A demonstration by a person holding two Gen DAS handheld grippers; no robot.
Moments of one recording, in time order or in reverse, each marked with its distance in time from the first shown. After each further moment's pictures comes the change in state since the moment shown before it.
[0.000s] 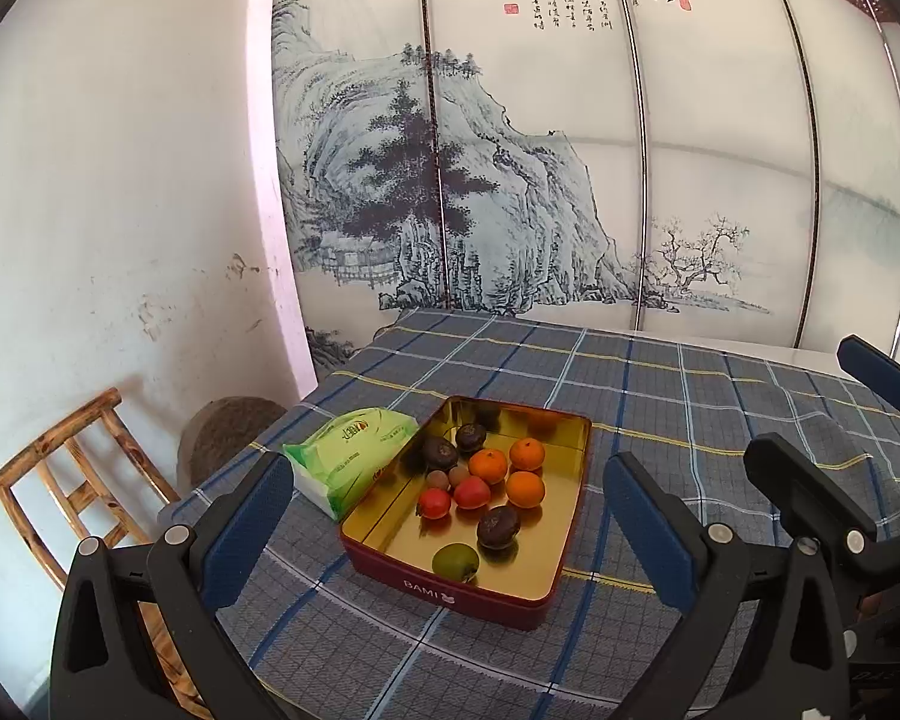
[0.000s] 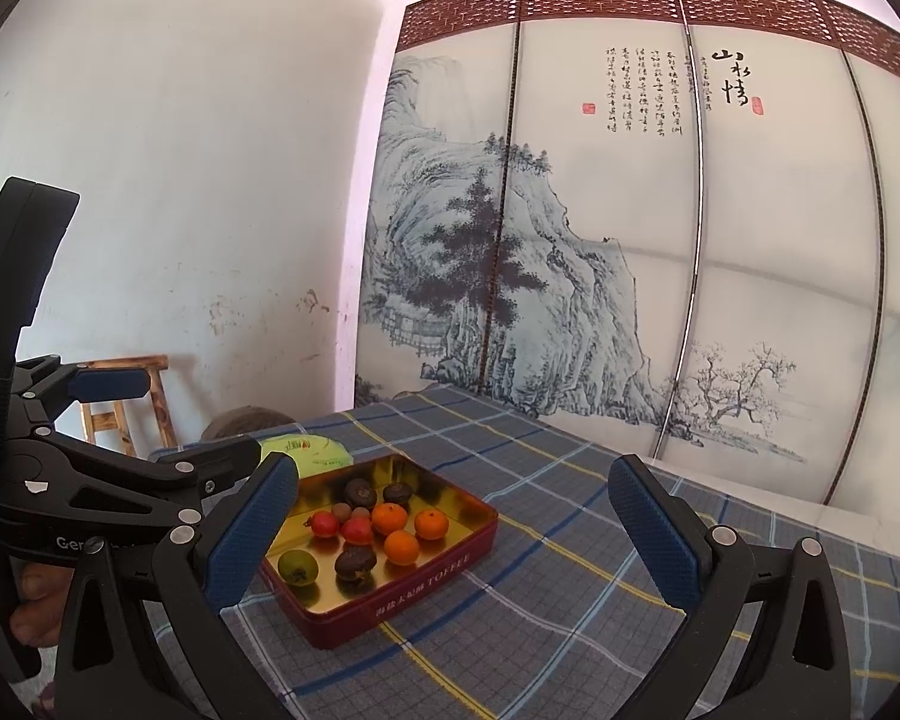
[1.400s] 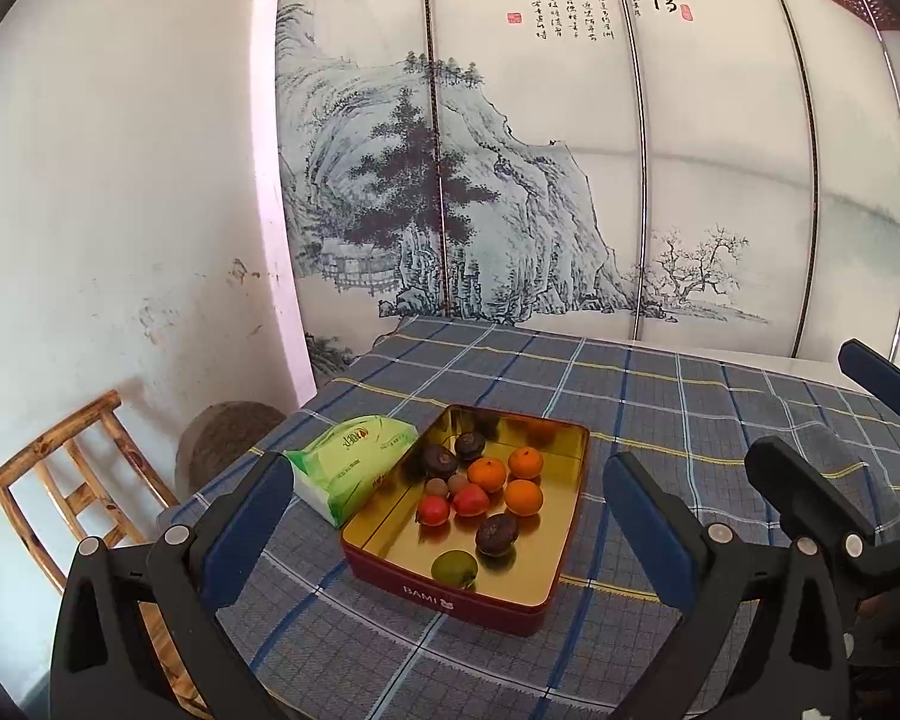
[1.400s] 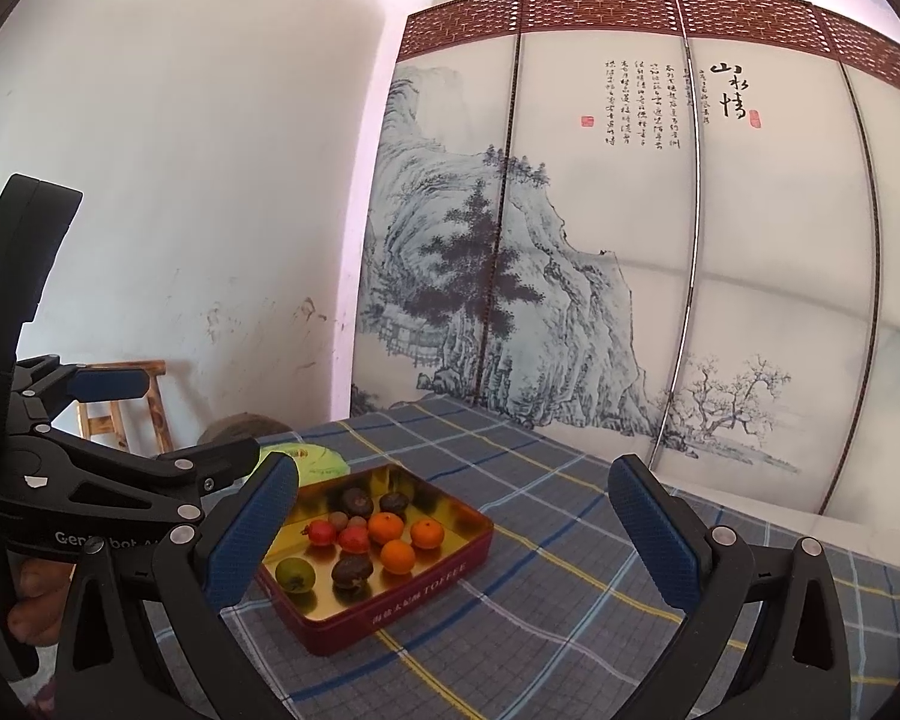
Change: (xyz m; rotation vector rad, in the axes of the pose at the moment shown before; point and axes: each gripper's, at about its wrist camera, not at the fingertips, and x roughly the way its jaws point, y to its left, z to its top) left arm -0.004 -0.004 0.009 -0.007 -0.014 0.004; right arm -0.006 0.000 0.007 -0.003 -0.019 -0.011
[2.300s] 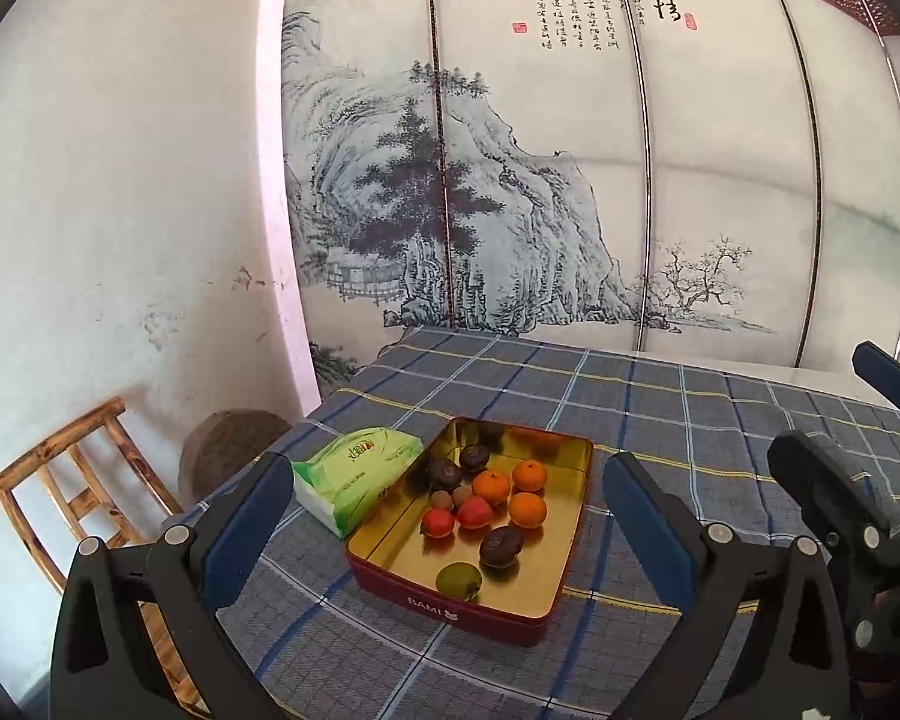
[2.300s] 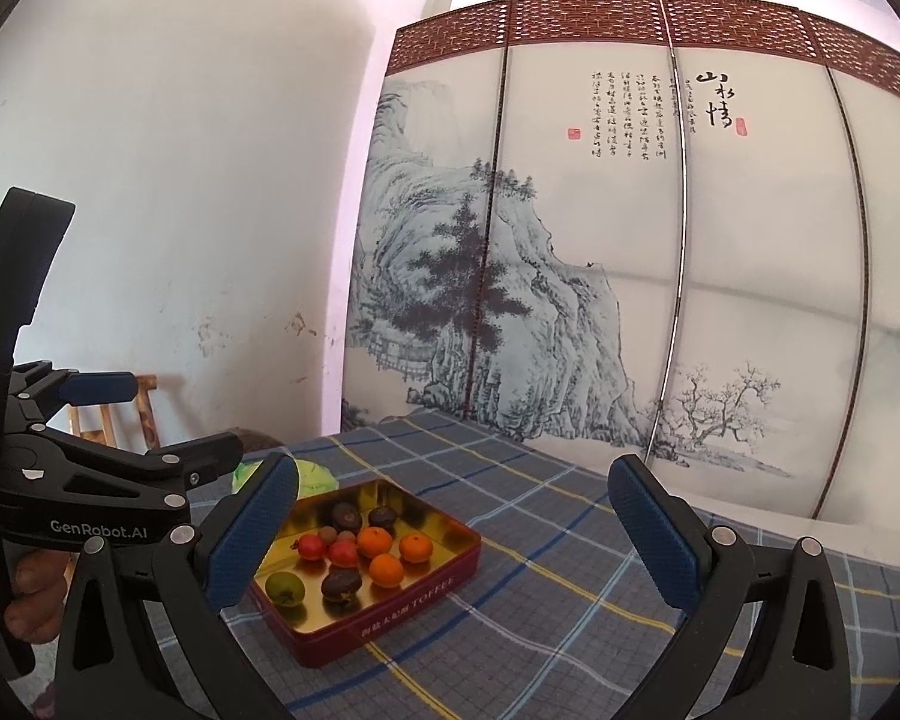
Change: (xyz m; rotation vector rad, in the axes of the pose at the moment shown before) left arm -0.001 0.004 0.005 -0.004 -0.016 0.007; right arm -0.003 0.001 0.002 0.003 -0.036 -0.026
